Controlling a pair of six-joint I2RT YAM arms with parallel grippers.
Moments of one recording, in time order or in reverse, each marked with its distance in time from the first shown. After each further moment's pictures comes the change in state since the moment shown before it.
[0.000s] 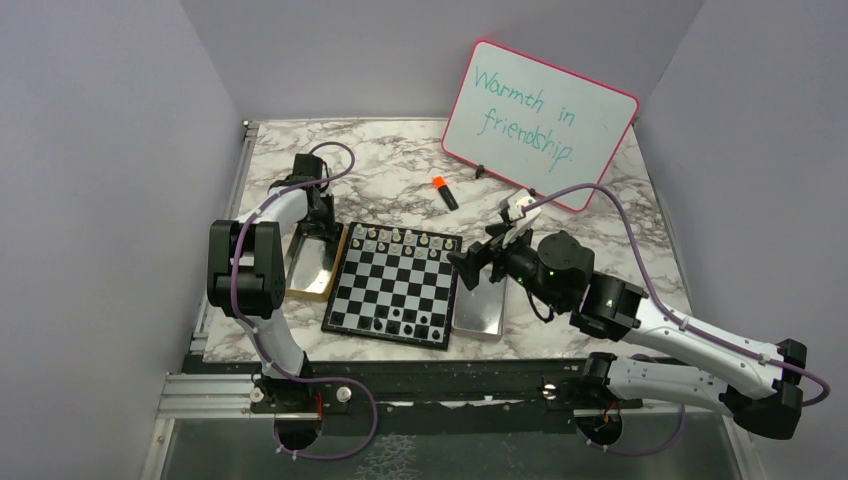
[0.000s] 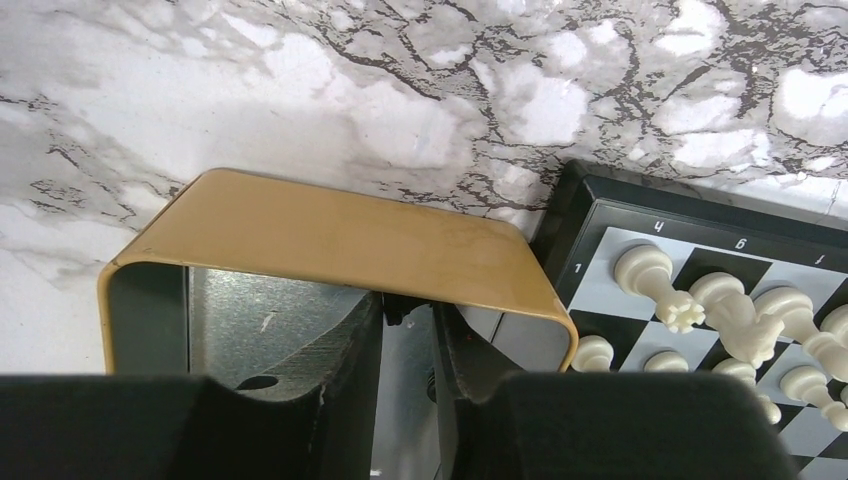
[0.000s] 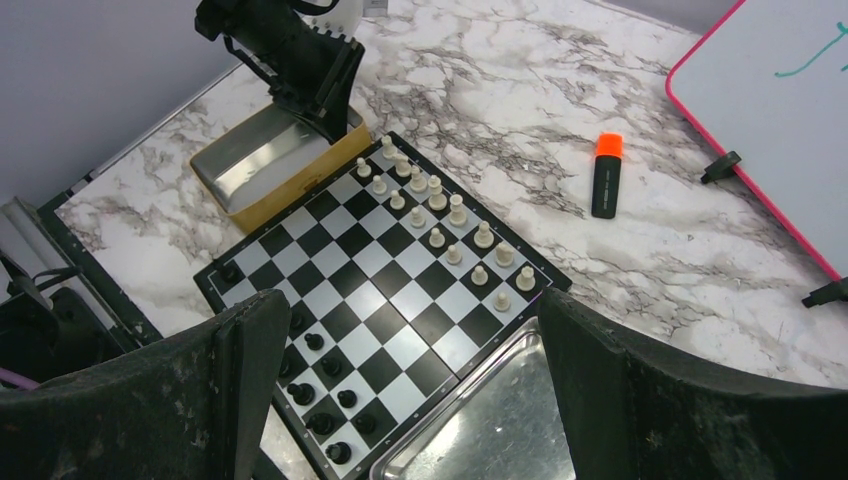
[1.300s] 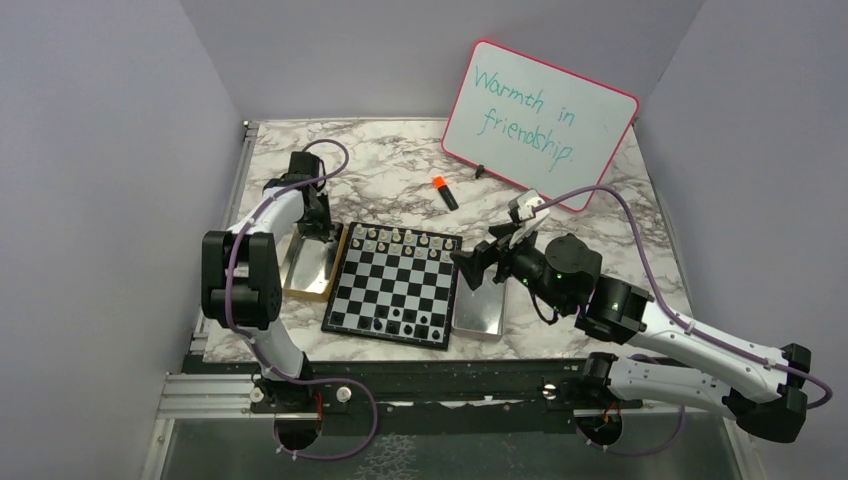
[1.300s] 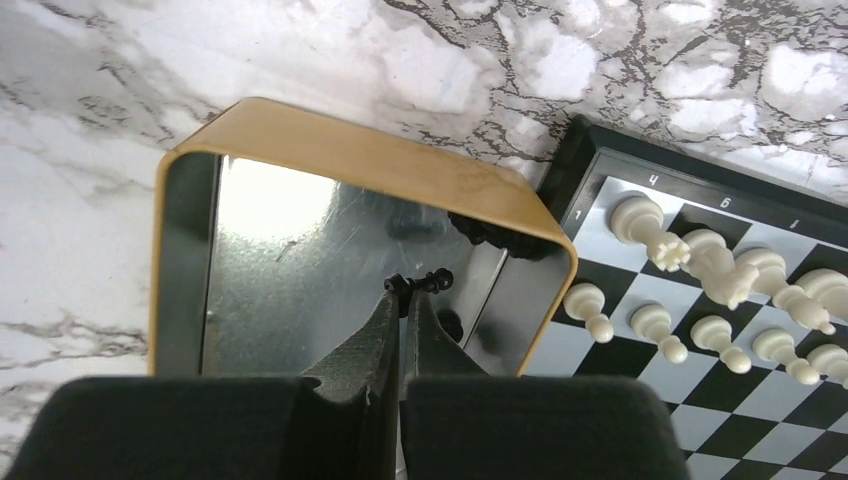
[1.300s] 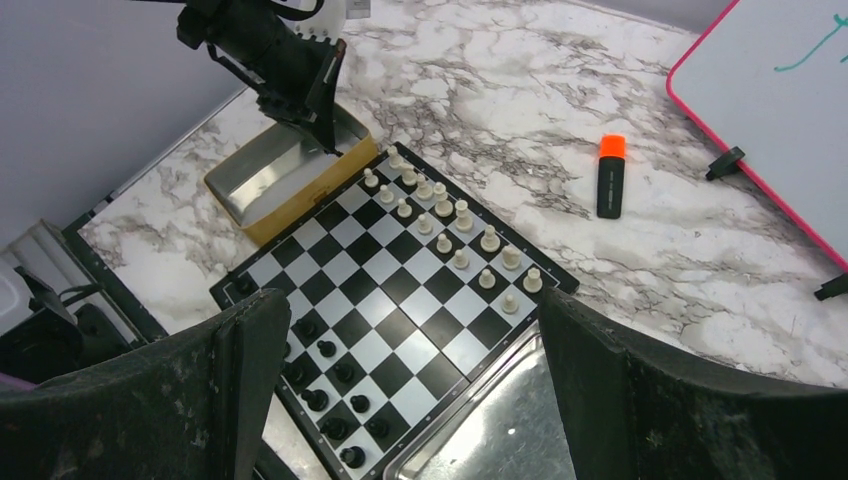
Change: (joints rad) left arm 0.000 -0.060 0.000 -0.074 -0.027 -0.059; right arm 0.000 -0.036 -0.016 0.006 0.005 0.027
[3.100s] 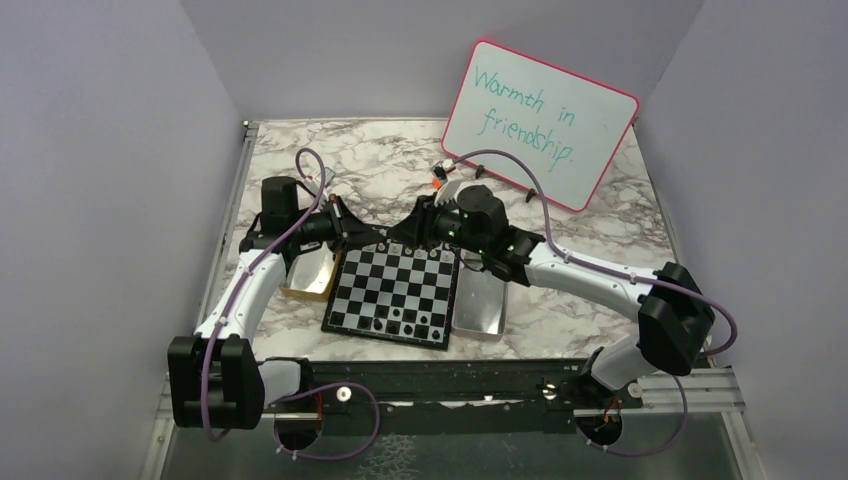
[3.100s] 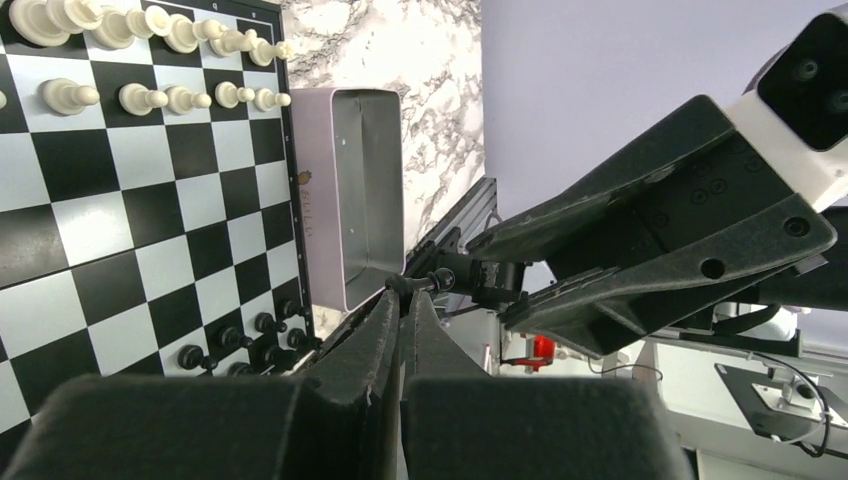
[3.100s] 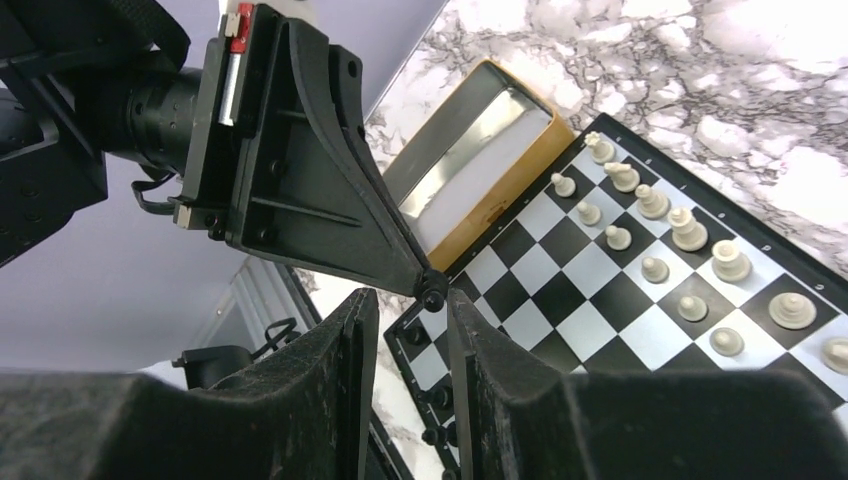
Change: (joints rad) left arm 0.007 -0.547 -0.385 0.388 0.995 -0.529; right arm -0.177 0.630 0.197 0.365 -0.489 0.431
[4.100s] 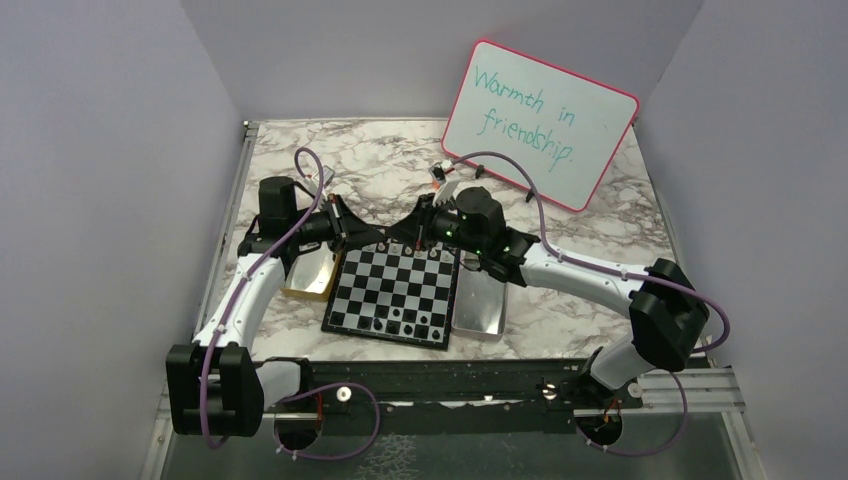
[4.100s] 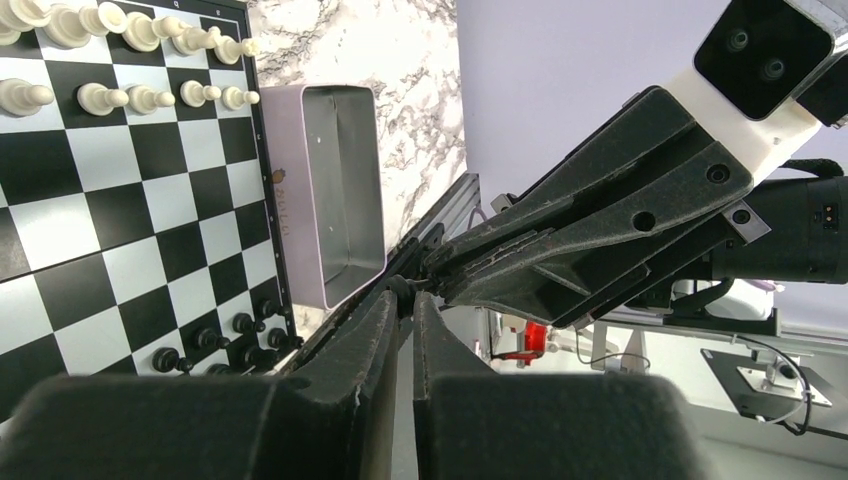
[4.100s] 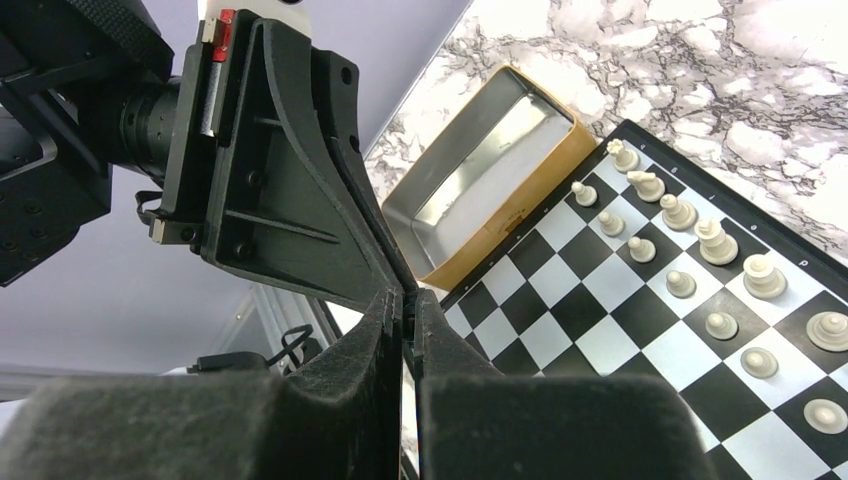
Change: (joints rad) left arm -0.007 -0.033 -0.011 0.044 0.035 -0.053; right arm -0.001 0.038 -0.013 0.085 -0.042 0.041
